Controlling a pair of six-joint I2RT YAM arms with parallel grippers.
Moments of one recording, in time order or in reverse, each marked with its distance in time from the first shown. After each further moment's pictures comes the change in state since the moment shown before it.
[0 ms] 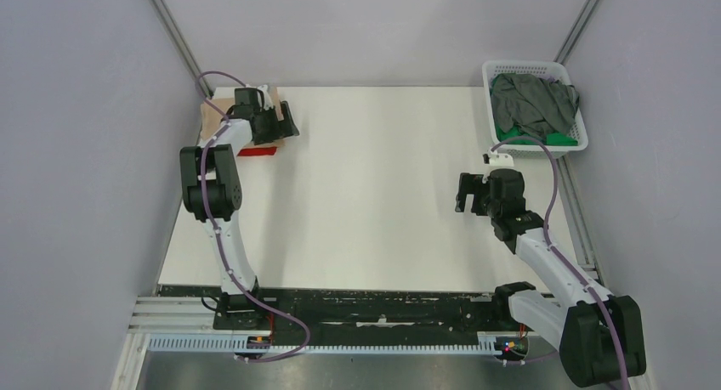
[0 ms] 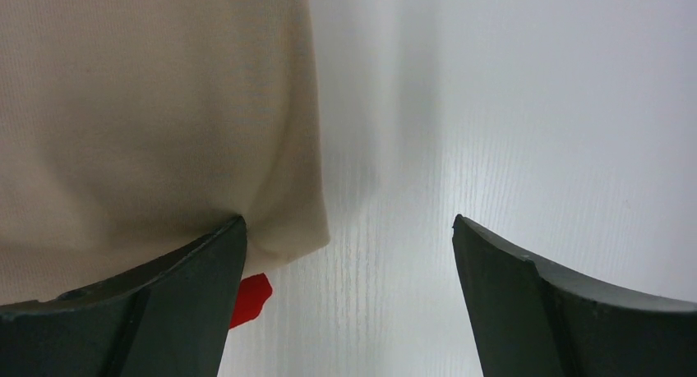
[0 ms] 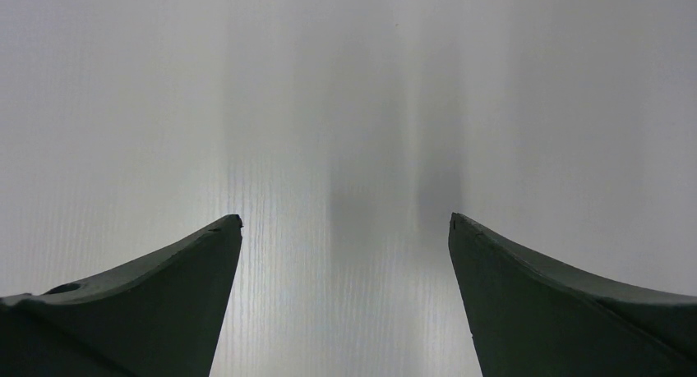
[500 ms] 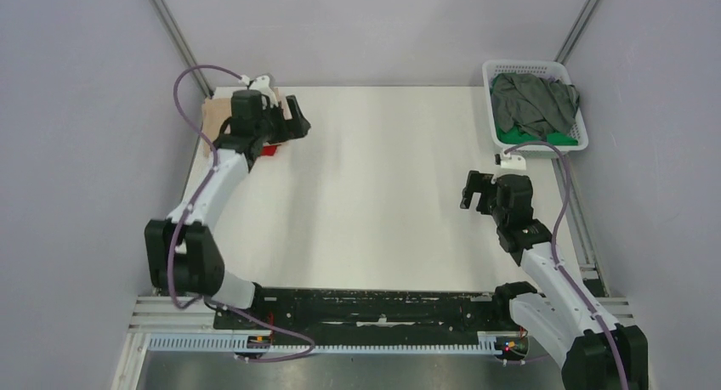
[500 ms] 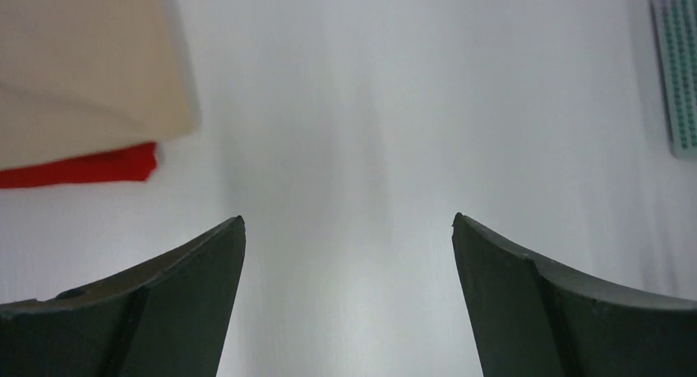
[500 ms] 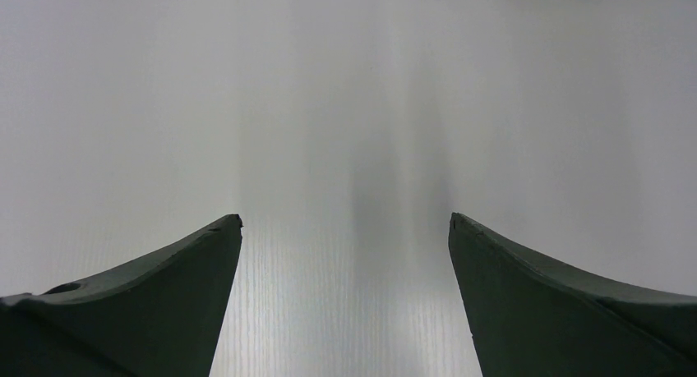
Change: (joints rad) left arm -0.126 -0.552 -0.280 -0.006 -0.094 -0.089; right arm 0.000 -0.132 -0.025 0.013 0.055 0.034
